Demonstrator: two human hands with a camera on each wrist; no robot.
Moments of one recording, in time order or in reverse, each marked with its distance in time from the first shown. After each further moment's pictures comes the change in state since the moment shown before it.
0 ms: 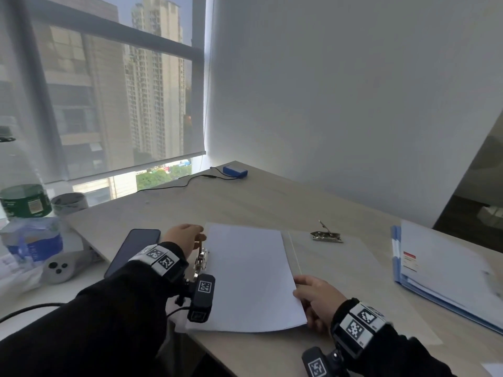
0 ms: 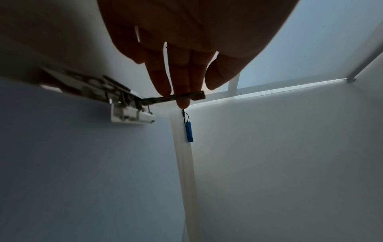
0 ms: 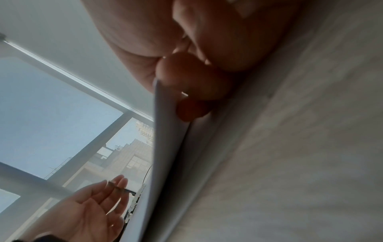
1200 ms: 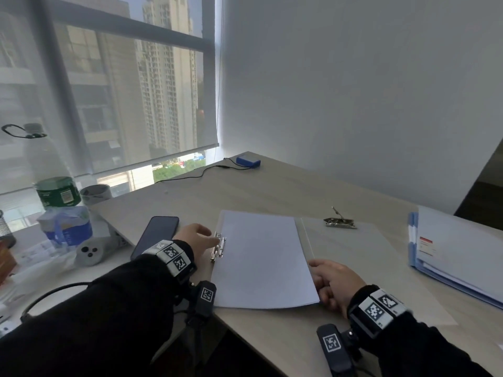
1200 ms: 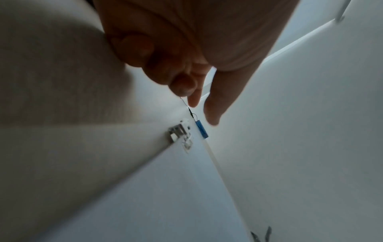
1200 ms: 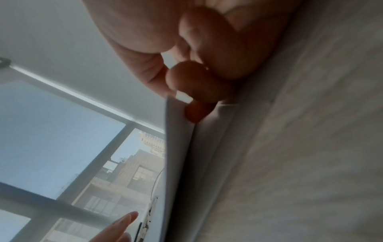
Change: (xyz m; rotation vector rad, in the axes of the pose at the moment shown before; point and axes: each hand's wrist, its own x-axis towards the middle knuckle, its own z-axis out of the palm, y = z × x) left_hand -0.026 -0.022 -0.021 0.550 -0.024 0.117; right_hand 0.002 0.014 0.000 0.241 0.109 0.012
